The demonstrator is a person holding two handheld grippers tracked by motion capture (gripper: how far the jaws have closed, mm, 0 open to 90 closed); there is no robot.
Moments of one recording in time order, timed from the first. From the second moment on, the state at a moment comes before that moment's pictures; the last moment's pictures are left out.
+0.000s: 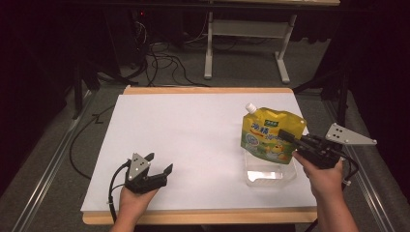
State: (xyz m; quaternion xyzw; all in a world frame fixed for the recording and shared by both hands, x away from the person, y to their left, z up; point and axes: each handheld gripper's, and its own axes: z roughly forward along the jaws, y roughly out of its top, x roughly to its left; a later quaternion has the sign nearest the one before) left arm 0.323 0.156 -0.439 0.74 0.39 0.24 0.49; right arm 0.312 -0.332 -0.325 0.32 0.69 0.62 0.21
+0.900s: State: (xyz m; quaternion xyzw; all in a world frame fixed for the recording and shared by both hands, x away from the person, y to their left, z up) left arm 0.322 0.155 -0.439 0.75 0.39 0.23 0.49; right arm 0.302 -0.350 -0.339 0.34 0.68 0.62 0.20
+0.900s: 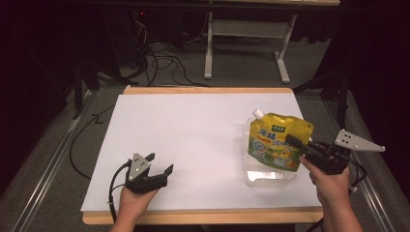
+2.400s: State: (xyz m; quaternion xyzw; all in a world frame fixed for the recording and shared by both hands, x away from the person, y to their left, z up) left arm 0.323 0.153 -0.440 0.75 0.38 0.23 0.48; right arm 0.309 -0.344 -0.386 0.38 0.69 0.57 0.20
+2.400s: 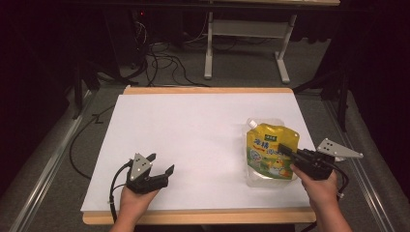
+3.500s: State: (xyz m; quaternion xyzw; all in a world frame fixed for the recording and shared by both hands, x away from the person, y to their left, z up) left arm 0.323 0.145 -0.440 0.76 0.37 0.22 0.49; right arm 0.292 -0.354 -0.400 0.41 0.69 0.55 0.22
